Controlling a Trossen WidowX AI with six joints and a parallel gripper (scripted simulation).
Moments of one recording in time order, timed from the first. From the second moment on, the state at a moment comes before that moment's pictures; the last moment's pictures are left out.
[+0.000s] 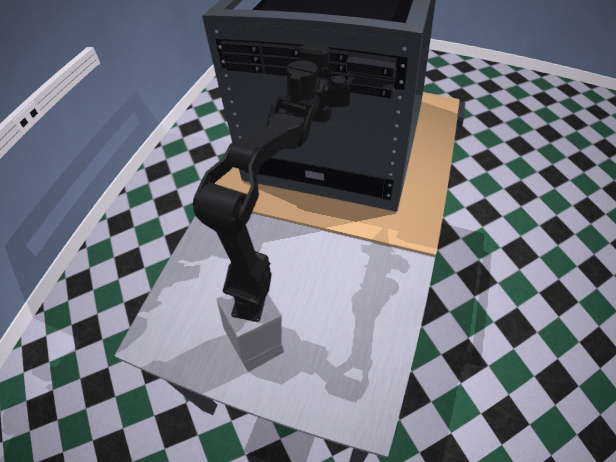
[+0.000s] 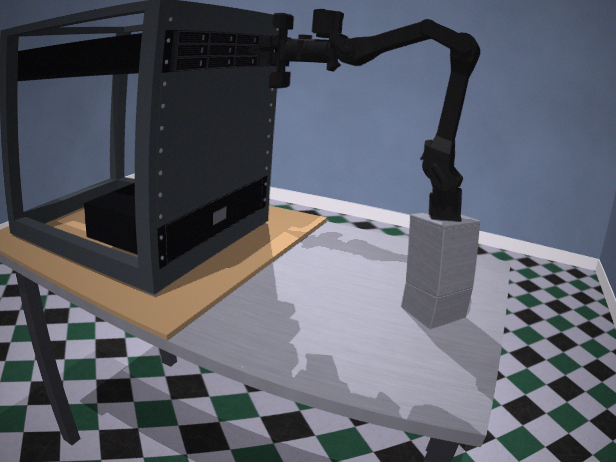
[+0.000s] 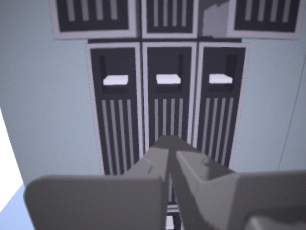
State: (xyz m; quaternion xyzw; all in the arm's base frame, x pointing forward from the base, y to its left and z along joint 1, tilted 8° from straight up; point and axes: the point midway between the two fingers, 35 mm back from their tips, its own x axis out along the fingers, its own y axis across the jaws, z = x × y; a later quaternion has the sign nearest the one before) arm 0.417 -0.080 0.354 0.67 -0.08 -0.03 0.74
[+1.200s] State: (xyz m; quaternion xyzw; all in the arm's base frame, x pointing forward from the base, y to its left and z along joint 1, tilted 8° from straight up) arm 0.420 -0.080 0.354 0.67 -0.08 -0.03 0.74
